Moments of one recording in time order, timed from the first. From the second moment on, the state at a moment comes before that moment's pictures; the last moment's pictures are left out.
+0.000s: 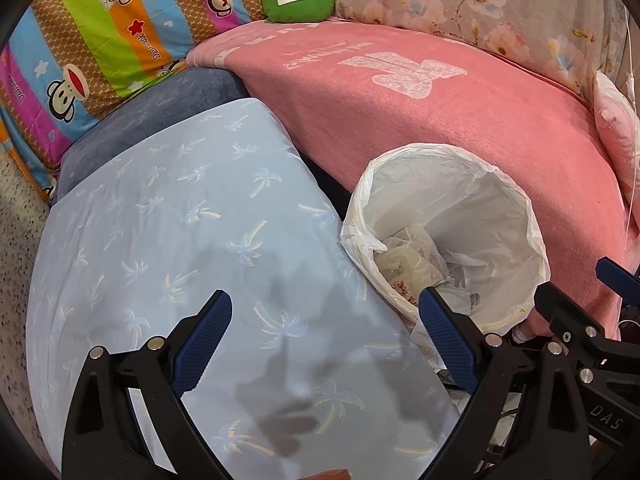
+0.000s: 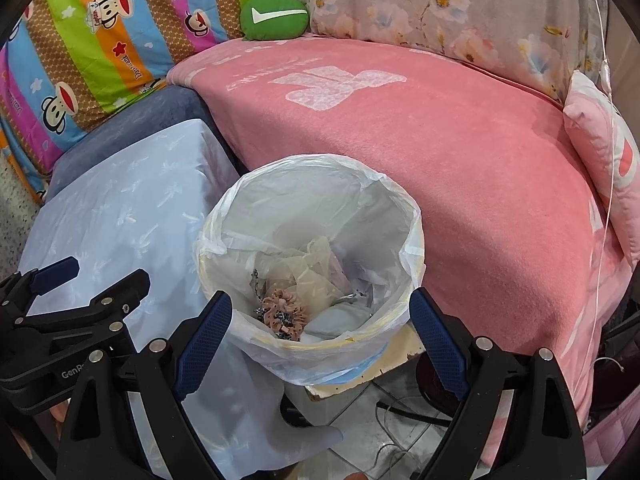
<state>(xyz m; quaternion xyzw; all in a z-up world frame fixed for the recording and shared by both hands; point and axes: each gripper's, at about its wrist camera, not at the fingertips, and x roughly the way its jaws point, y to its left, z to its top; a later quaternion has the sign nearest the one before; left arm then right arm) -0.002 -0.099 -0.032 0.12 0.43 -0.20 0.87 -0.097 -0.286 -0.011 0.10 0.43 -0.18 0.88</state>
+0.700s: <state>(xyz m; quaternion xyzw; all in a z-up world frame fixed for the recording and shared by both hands) -0.006 -0.102 -0.030 0.12 0.43 -0.19 0.87 -0.101 -0.288 -0.009 0.11 0.42 -0.19 0.88</state>
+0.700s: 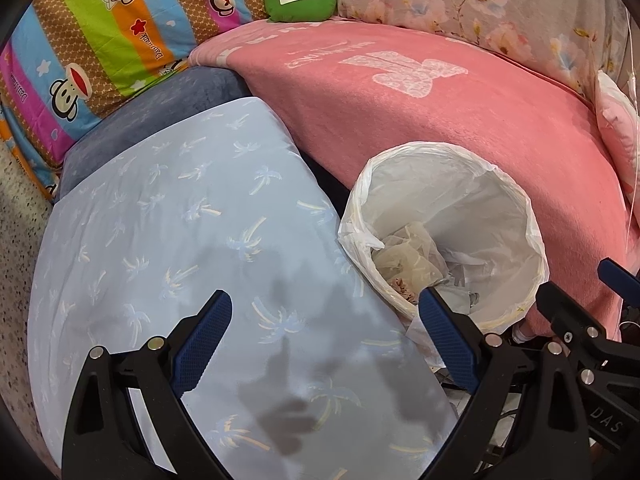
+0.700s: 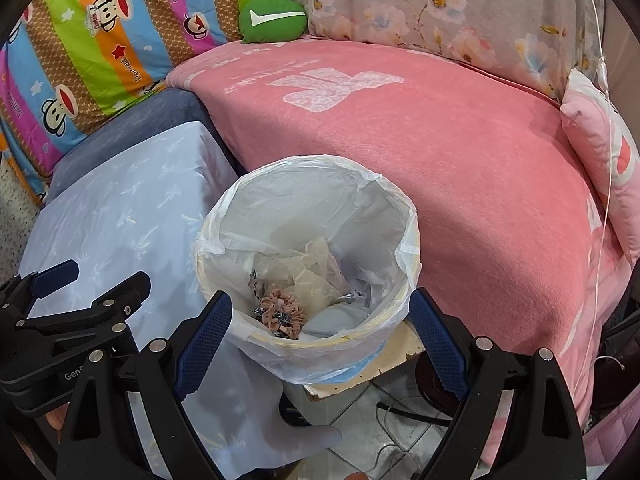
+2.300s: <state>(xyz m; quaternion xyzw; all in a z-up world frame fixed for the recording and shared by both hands) -0.007 -0.104 -0.026 0.12 0.43 -0.19 0.88 -0.107 -0.294 -0.005 0.10 0.41 -0.20 0.88</state>
